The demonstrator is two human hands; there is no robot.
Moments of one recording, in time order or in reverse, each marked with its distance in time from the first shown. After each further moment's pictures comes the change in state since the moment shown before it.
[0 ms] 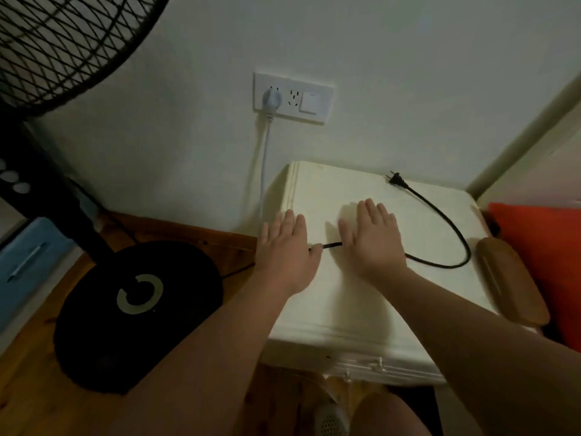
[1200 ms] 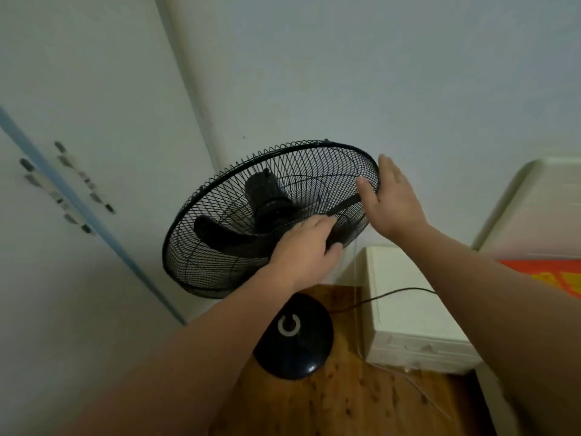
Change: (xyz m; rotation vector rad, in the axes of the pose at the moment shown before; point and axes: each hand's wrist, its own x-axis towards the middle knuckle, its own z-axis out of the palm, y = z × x) left_hand -0.336 -0.002 -0.606 -0.017 0.170 0.273; right_hand -0.176 -0.337 -0.555 0.510 0.264 -0.124
